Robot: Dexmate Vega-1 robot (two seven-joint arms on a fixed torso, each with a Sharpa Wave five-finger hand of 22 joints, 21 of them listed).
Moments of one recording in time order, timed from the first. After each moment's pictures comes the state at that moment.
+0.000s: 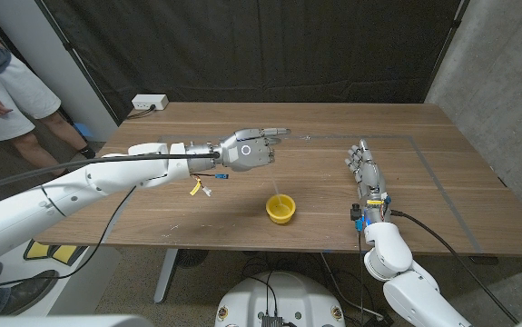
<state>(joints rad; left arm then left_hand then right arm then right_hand) 0.77 1.13 0.57 -2.13 1.51 -0.32 0.36 1.18 0.13 0.10 -0.08 0.18 1.01 -0.10 0.28 0.19 1.02 -0.20 0.19 0.21 0.63 -0.06 0.19 0.18 0.20 -0.03 0.22 0.19 -1.40 -0.47 -0.32 -1.89 0.39 0.34 -0.50 0.26 0.02 0.20 -0.12 0.19 0.21 0.07 0.20 0.19 0.25 0.09 0.21 0.18 0.13 0.05 0.19 0.18 0.22 -0.04 0.20 0.18</state>
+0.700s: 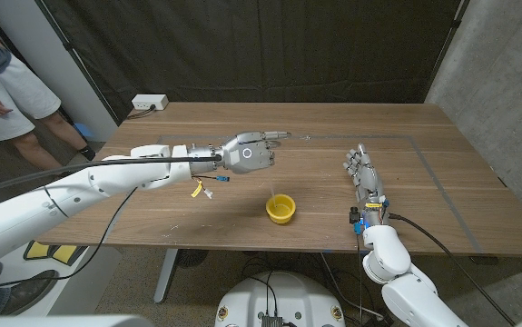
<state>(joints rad) 0.76 1.12 0.59 -2.12 1.53 -0.32 0.36 1.19 0.14 0.12 -0.09 0.18 1.03 -0.11 0.29 0.19 1.05 -0.21 0.20 0.21 0.64 -0.06 0.19 0.18 0.20 -0.03 0.21 0.19 -1.40 -0.47 -0.33 -1.87 0.40 0.34 -0.49 0.26 0.02 0.20 -0.12 0.19 0.22 0.06 0.20 0.19 0.25 0.09 0.21 0.18 0.13 0.06 0.19 0.18 0.22 -0.03 0.20 0.18</state>
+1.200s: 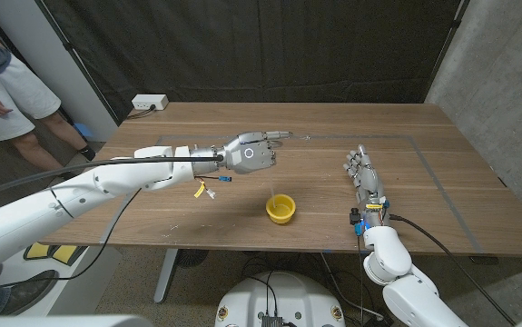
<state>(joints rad) 0.75 1.10 0.61 -2.10 1.53 -0.31 0.38 1.21 0.13 0.13 -0.10 0.18 1.06 -0.11 0.30 0.19 1.08 -0.21 0.20 0.21 0.66 -0.06 0.19 0.18 0.21 -0.04 0.21 0.18 -1.41 -0.47 -0.33 -1.87 0.41 0.34 -0.49 0.26 0.02 0.20 -0.12 0.19 0.22 0.06 0.20 0.19 0.26 0.09 0.21 0.18 0.13 0.06 0.19 0.18 0.22 -0.03 0.20 0.18</state>
